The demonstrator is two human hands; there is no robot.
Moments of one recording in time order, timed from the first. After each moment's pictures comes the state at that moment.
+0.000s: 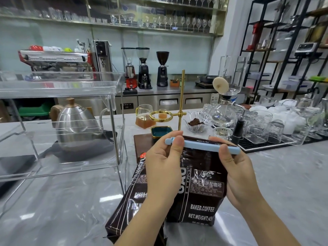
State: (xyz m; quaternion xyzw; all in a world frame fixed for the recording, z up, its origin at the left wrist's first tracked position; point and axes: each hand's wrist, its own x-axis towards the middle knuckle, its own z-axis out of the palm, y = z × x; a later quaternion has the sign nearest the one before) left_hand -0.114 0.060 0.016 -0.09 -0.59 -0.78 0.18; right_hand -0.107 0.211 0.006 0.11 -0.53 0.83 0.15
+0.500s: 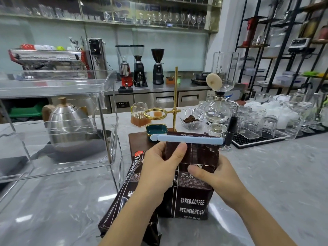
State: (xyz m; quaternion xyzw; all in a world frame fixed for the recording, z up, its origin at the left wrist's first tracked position) left_hand -0.128 0.052 -0.002 -0.11 -0.64 -0.76 0.02; right_hand -0.106 0.217 -0.010 0.12 -0.70 0.70 0.08
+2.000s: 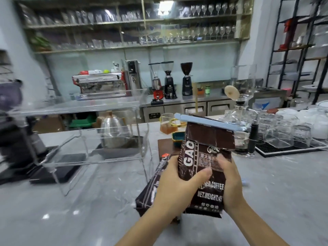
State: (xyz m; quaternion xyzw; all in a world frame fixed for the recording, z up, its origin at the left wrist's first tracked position) left_hand -0.038 0.044 0.014 -0.04 -0.75 -0.65 0.08; right_hand -0.080 0.179 -0.014 0.15 -0.45 0.87 0.10
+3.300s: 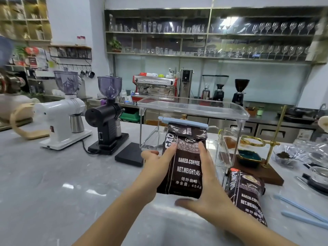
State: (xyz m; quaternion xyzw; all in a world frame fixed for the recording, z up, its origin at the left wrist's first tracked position) left_hand 0.016 -0.192 0.058 0.19 -0.63 -0.74 0.14; right_hand -0.025 -0.030 0.017 0.40 -0.78 0.48 0.05
